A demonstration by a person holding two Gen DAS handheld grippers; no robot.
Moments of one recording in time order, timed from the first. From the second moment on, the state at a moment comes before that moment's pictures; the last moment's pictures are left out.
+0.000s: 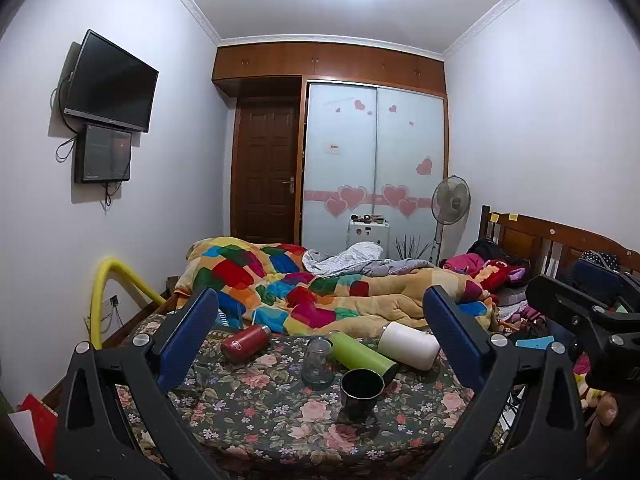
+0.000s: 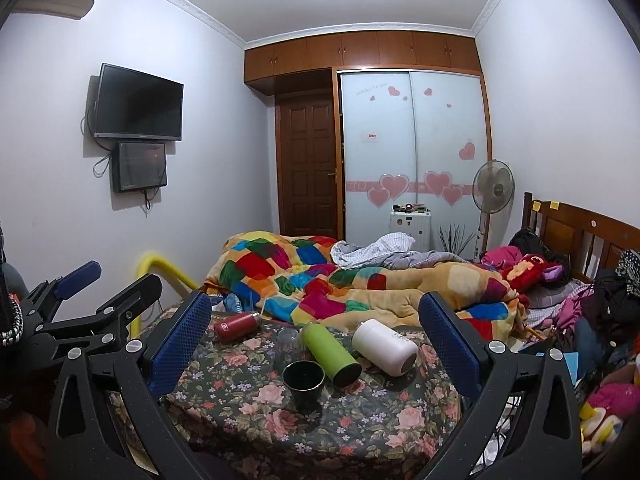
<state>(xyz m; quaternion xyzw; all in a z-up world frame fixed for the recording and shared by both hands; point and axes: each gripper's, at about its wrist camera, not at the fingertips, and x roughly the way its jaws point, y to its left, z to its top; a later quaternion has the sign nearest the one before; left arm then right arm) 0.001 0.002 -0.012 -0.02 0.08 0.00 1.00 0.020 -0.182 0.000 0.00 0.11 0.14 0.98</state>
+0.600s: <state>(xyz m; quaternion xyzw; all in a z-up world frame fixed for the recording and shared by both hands) 0.005 -0.005 -0.009 -0.02 0.08 -0.01 1.00 0.018 -0.187 0.004 0.00 0.11 0.14 0.98</state>
